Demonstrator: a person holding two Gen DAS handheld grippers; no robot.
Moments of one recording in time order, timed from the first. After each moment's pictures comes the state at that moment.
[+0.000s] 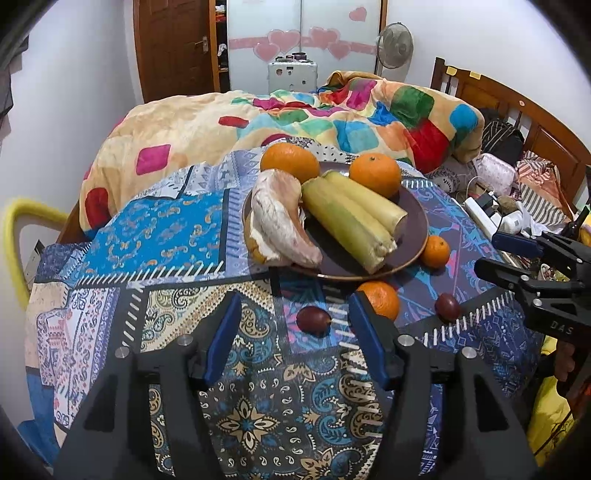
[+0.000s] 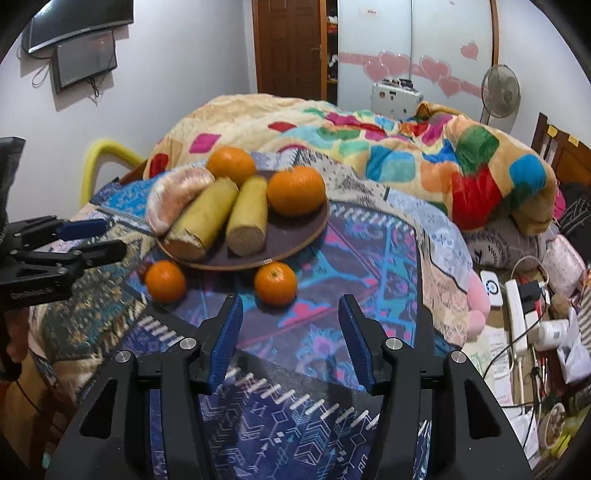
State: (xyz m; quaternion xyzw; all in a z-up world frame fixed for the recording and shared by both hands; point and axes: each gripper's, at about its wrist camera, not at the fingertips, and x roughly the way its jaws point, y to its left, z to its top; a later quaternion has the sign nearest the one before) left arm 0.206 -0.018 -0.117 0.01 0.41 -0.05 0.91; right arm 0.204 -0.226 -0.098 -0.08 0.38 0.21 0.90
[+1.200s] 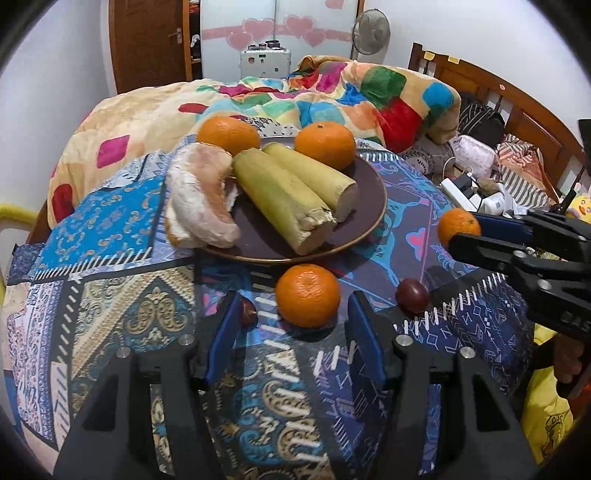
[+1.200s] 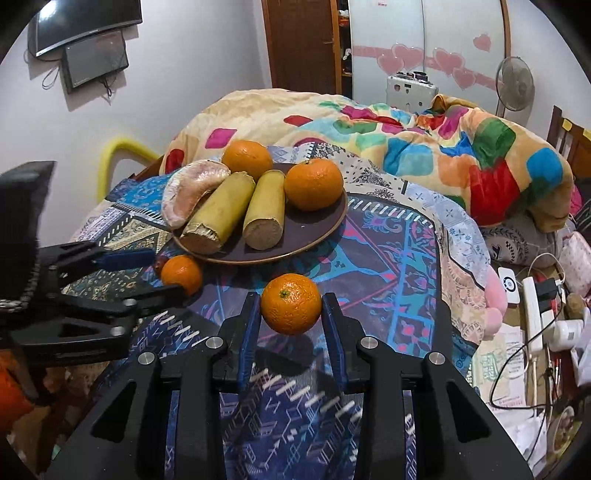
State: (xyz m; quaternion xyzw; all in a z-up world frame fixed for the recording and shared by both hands) left arm 0.215 -0.063 -0.143 0.01 0.43 -0.10 0.90; right arm 0.197 -0.227 -0.094 -0.07 0.39 0.25 0.89
